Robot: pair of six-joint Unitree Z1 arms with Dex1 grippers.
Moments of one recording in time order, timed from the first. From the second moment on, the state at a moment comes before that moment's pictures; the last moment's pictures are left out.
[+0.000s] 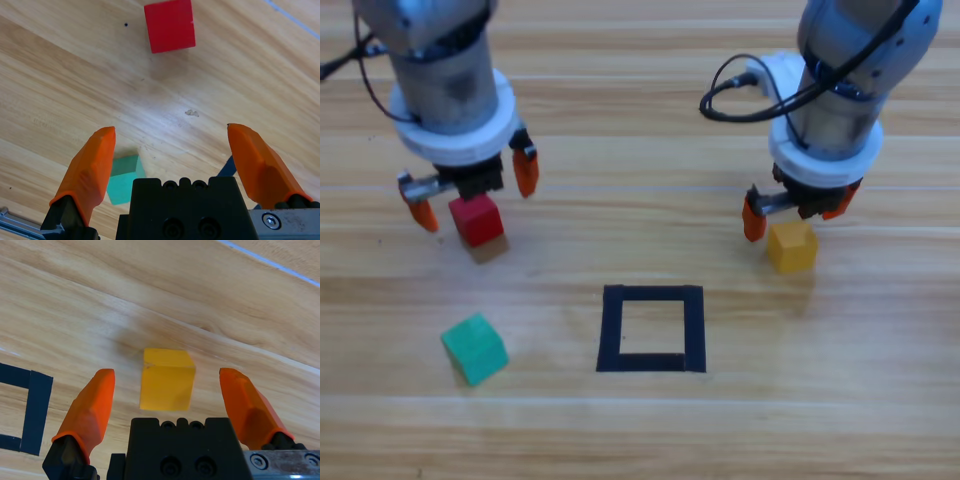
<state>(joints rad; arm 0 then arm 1) -0.61 2.02 -1.62 1.05 0.23 -1.21 0.71 2.27 -1.76 0.89 -0.10 0.34</state>
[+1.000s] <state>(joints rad) -0.41 2.23 -1.74 1.01 0.09 -1.15 0.69 2.23 -1.62 0.89 -0.06 0.44</state>
